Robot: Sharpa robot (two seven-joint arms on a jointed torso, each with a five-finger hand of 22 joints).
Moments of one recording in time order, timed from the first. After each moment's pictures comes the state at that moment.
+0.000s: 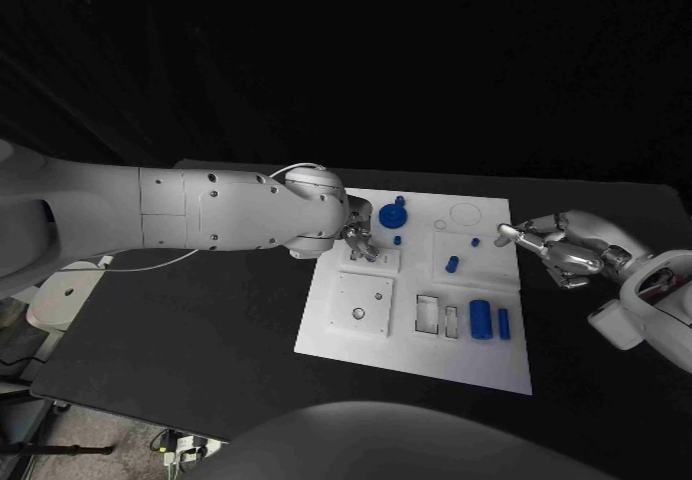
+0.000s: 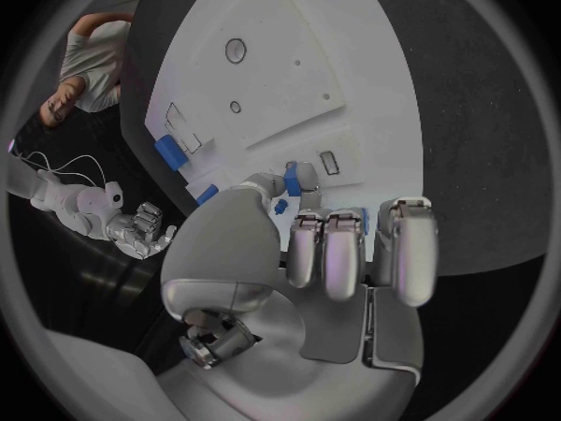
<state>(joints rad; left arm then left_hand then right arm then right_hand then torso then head) 1.34 -0.81 -0.23 1.58 -1.20 0.07 -0.62 1.17 -0.03 0.17 0.29 0.86 1.04 0.02 0.26 1.27 1.46 -0.04 1.58 1.31 1.46 -0.09 1.57 1.31 0.02 1.47 0.03 1.51 1.31 1.33 -0.94 -0.21 1.68 -0.84 -0.22 0.00 1.06 0.25 -0.18 0.29 0.37 0.76 0.16 0.25 0.39 1.47 0.09 1.57 1.31 1.47 0.04 1.57 1.31 0.05 1.40 0.14 1.38 1.31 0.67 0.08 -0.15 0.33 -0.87</state>
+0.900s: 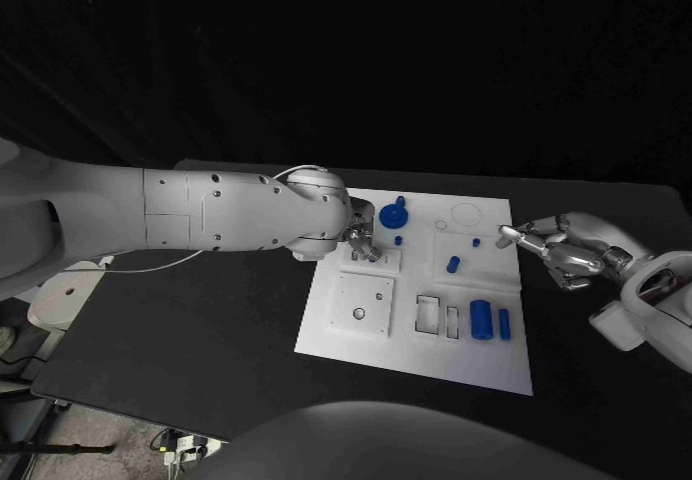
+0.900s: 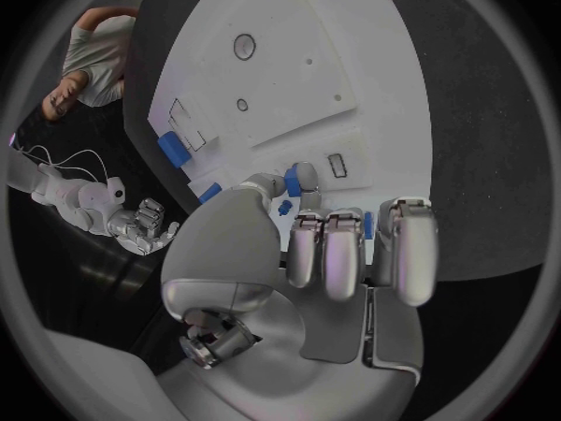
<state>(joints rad) 1.34 -0.80 -0.23 1.58 -1.17 0.06 -0.62 1.17 -0.03 0.17 0.29 0.86 1.04 0.02 0.26 1.27 1.46 -0.04 1.58 1.31 1.46 -0.09 1.57 1.31 0.02 1.47 0.03 1.50 1.31 1.33 -0.94 -0.21 1.67 -0.84 -0.22 -0.01 1.06 0.25 -0.18 0.29 0.37 0.76 0.16 0.25 0.39 1.47 0.09 1.57 1.31 1.47 0.04 1.57 1.31 0.05 1.40 0.14 1.38 1.31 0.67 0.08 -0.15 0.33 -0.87</state>
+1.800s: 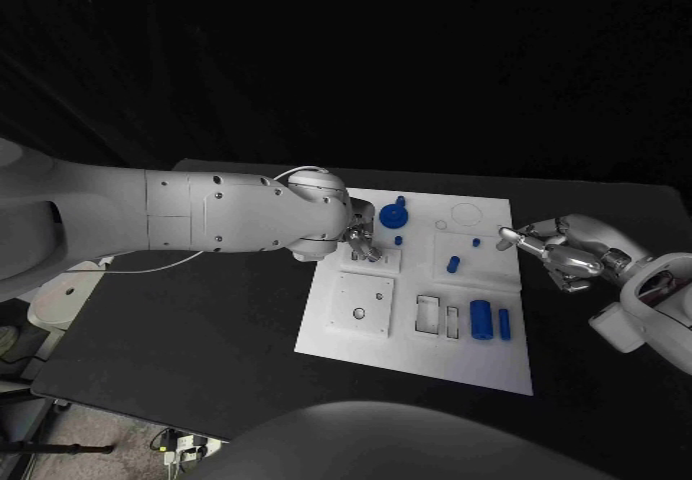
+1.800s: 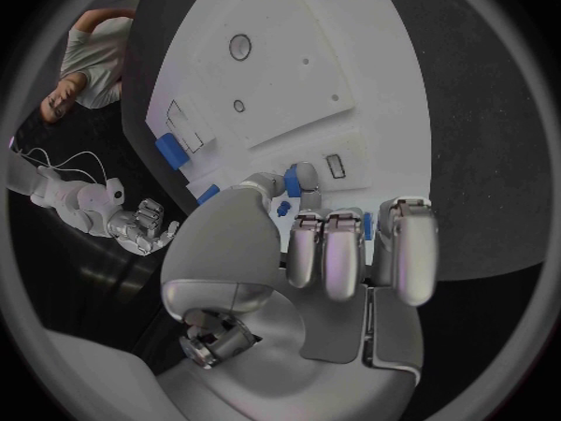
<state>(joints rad) 1.33 -0.80 -0.23 1.57 -1.19 0.06 -0.62 1.18 -0.03 0.19 0.28 0.85 1.04 0.02 0.26 1.28 1.46 -0.04 1.58 1.31 1.46 -0.09 1.57 1.31 0.02 1.47 0.03 1.50 1.31 1.32 -0.94 -0.21 1.67 -0.84 -0.21 -0.02 1.06 0.25 -0.18 0.29 0.37 0.76 0.16 0.25 0.39 1.47 0.09 1.57 1.31 1.47 0.04 1.57 1.31 0.05 1.40 0.14 1.38 1.31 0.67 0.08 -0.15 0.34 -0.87</state>
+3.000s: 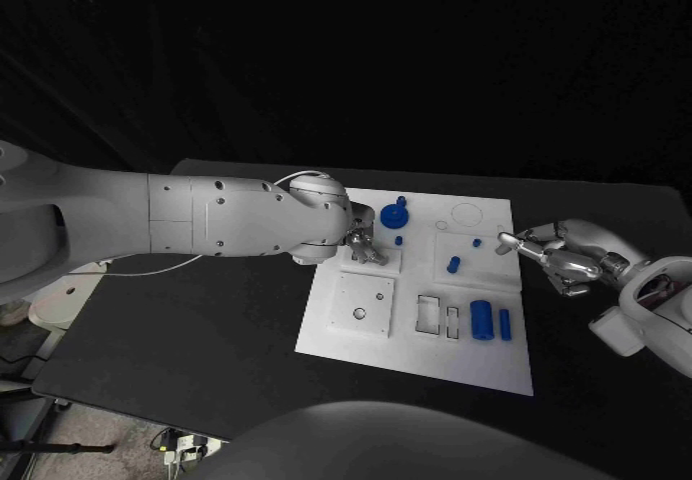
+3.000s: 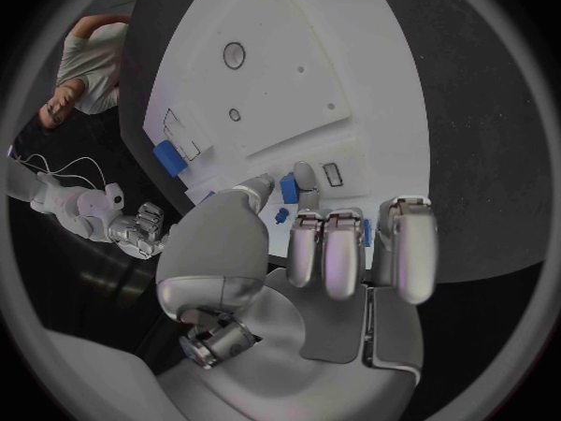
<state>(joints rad) 1.32 -0.80 -0.23 1.57 -1.21 0.06 -0.63 0.97 -0.06 0.27 0.29 0.20 1.03 0.03 0.27 1.26 1.47 -0.03 1.58 1.31 1.46 -0.08 1.57 1.31 0.02 1.47 0.04 1.50 1.31 1.31 -0.93 -0.21 1.66 -0.84 -0.20 -0.03 1.07 0.25 -0.18 0.29 0.37 0.76 0.16 0.25 0.39 1.47 0.09 1.57 1.31 1.47 0.04 1.57 1.31 0.05 1.40 0.14 1.38 1.31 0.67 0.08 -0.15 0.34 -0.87</state>
